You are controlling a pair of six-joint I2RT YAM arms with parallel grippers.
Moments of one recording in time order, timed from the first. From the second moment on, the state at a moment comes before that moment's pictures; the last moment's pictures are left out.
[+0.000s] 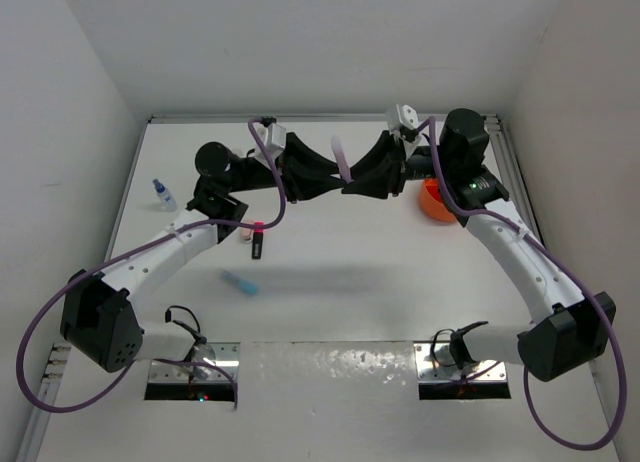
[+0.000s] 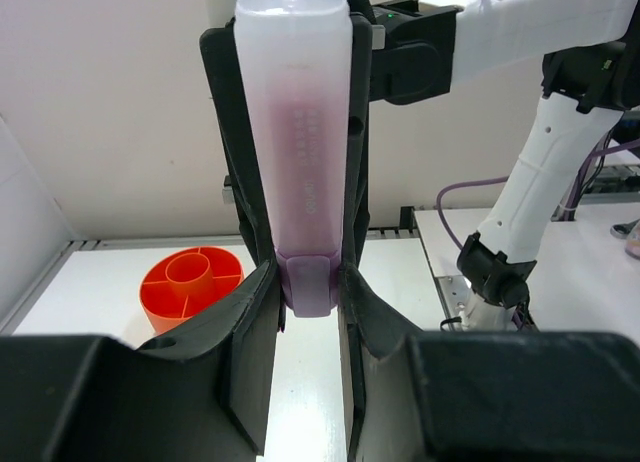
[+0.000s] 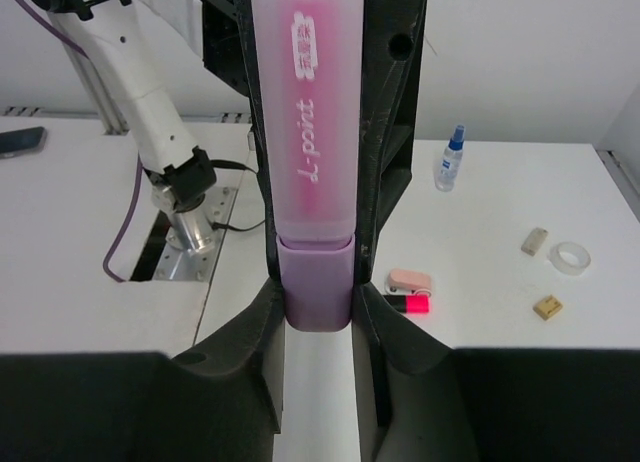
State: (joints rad) left arm -0.53 1.32 1.05 0.71 0.99 -0.32; right arm 0.36 1.29 1.19 0.10 -1.25 -0.02
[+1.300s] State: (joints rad) left arm -0.50 1.32 1.18 0.72 1.01 -0.36; right arm 0.35 1.26 1.10 0.22 -1.21 0.02
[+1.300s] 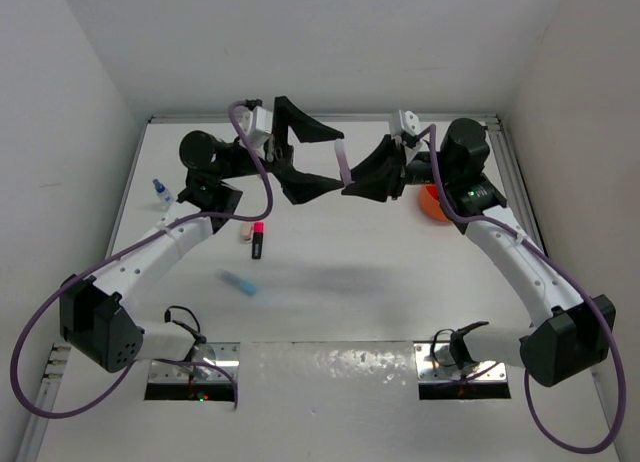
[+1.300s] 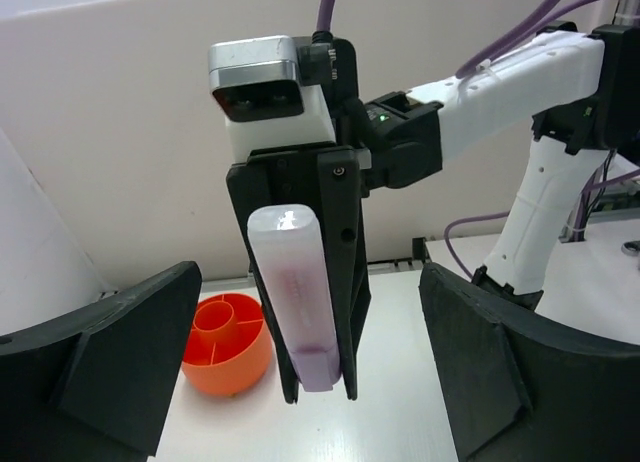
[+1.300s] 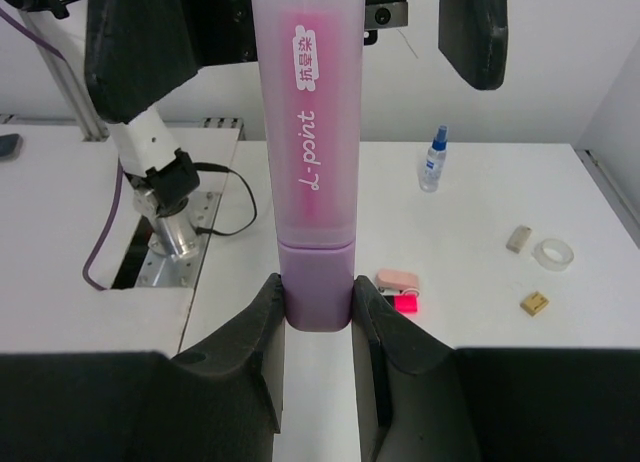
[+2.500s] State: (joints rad) left arm -0.54 1.36 1.18 0.74 0.89 -0.40; right arm 0.34 1.27 1.09 0.25 -1.20 0.04
